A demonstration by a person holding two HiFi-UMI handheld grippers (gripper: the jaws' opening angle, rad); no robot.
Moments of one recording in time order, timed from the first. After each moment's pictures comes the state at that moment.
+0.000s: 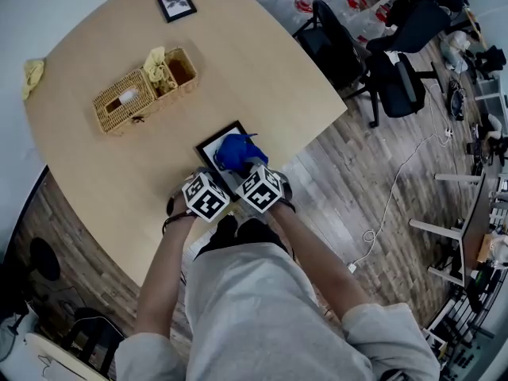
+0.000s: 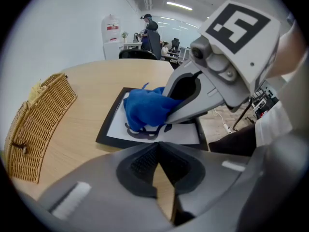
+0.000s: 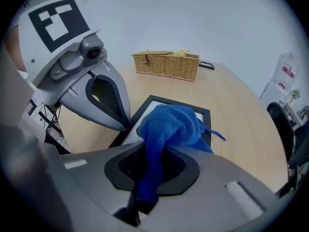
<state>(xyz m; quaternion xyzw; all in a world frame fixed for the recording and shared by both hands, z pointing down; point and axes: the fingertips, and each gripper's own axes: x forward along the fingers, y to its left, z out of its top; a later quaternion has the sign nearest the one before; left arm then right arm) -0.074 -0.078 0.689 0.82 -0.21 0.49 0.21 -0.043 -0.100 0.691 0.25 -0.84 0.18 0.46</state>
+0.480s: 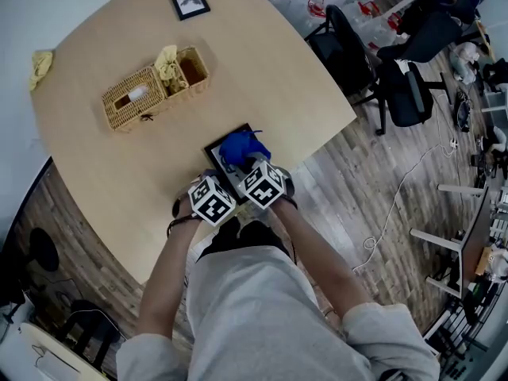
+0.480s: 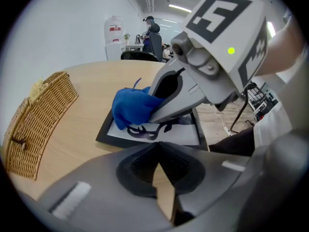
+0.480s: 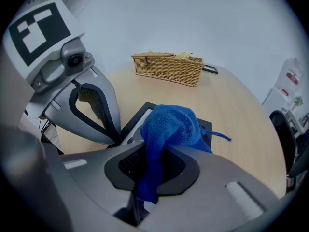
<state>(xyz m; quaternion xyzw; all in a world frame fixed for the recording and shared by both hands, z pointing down) -0.075 -0.078 0.689 0.82 -0.22 0.48 0.21 -0.059 -0.125 0.690 0.24 -0.84 0.16 0.46</state>
